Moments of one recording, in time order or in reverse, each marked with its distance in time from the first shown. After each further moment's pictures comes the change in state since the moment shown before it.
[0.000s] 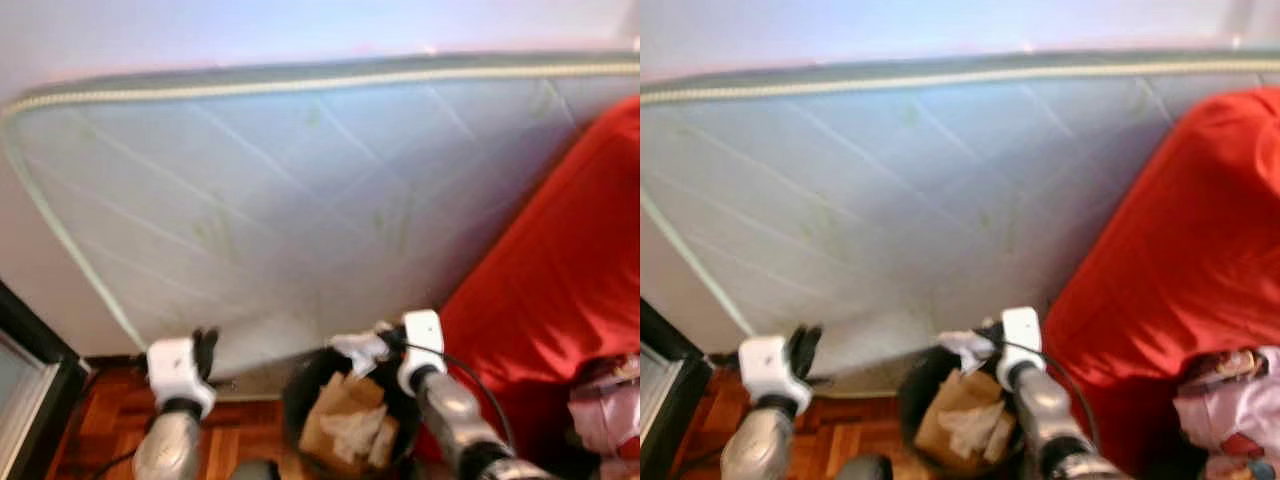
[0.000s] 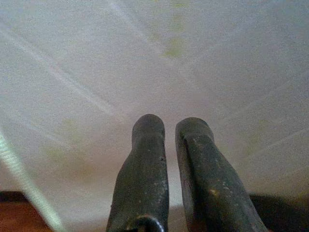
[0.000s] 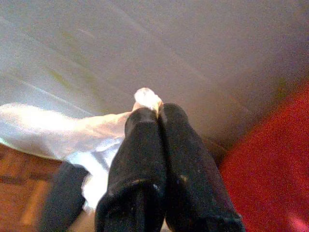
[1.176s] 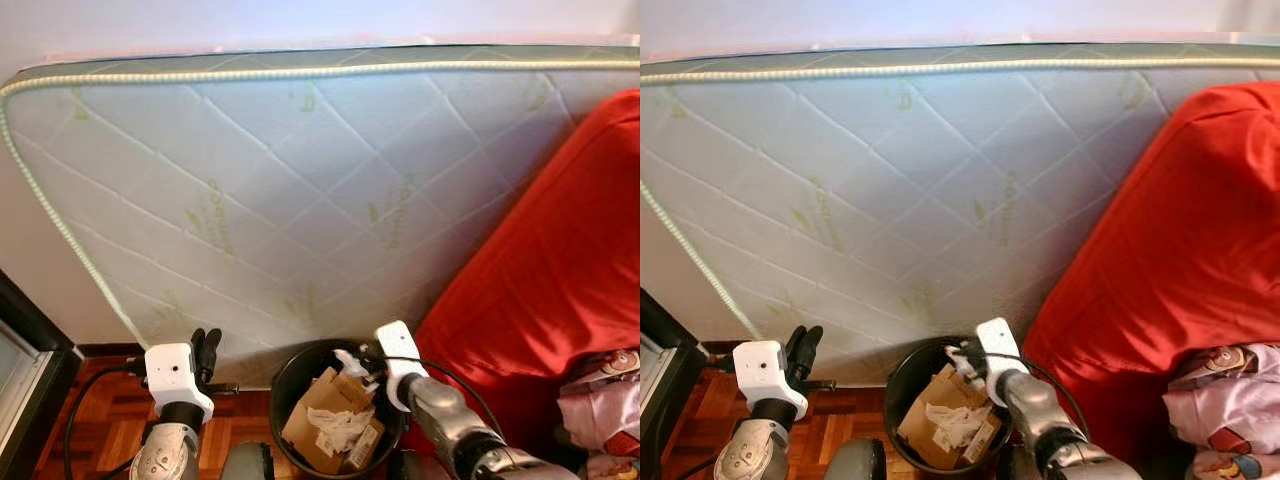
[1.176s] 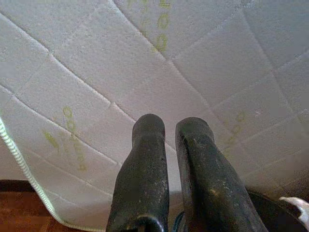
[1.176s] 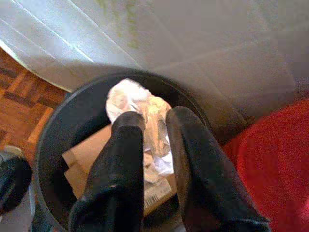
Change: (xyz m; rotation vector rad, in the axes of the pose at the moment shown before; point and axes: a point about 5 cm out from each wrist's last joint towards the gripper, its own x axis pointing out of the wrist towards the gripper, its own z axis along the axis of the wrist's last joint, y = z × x) left arm -0.018 0.004 0.019 0.015 -0.012 0.012; right arm 0.006 0.023 -0.007 -0.159 0.180 0.153
